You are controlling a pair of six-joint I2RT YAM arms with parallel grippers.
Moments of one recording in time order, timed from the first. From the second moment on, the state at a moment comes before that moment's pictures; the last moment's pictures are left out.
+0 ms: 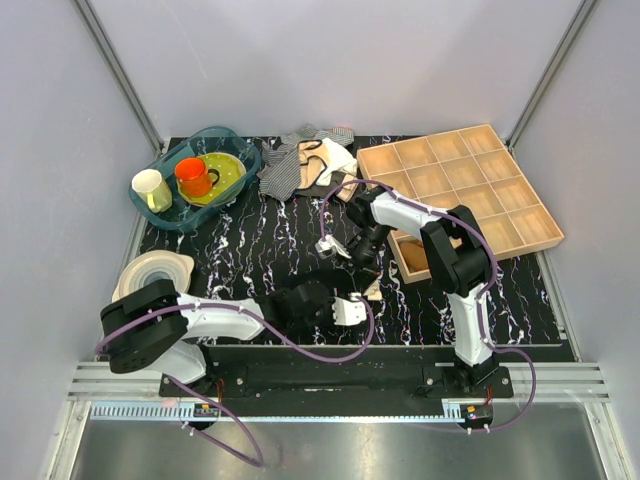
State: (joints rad) left arm -1.13 1.45 0.54 0.24 -0.07 0.51; right arm 0.58 2.12 1.55 -1.31 -0.75 -1.23
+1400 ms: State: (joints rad) left arm -0.71 1.58 0.72 -0.03 0.68 0.07; right arm 0.58 1.56 0.97 -0.77 -0.68 -1.31
